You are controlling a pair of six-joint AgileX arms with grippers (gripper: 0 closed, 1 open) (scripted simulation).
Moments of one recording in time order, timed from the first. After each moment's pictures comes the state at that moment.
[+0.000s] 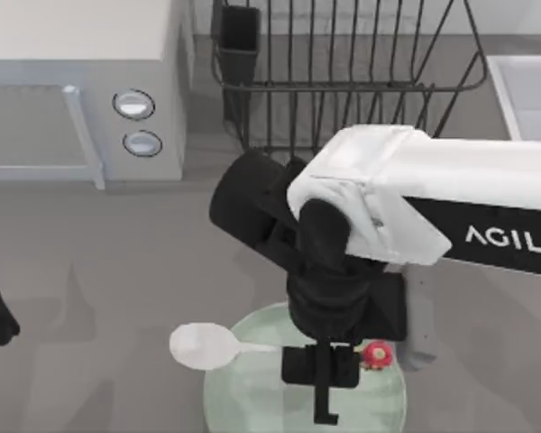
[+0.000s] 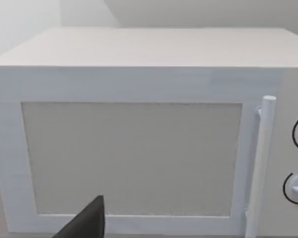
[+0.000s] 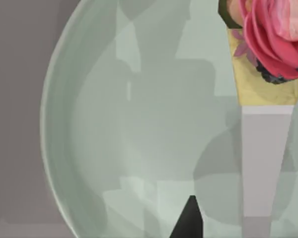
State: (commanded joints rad) left arm 0.00 0.00 0.00 0.00 0.00 0.00; right arm 0.94 1.92 1.39 -0.99 0.02 -3.70
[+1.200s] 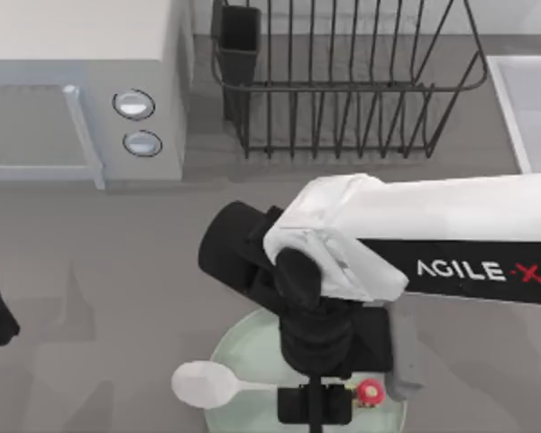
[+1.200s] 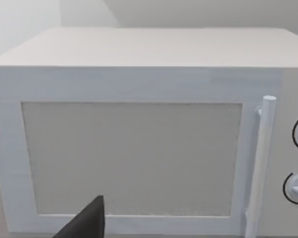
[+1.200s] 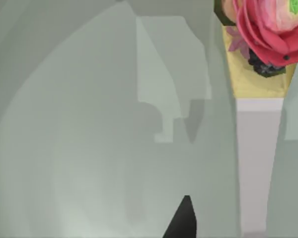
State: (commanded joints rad) left arm 0.00 0.00 0.00 0.00 0.00 0.00; right arm 0.97 2.01 1.34 -0.92 0.01 -3.71
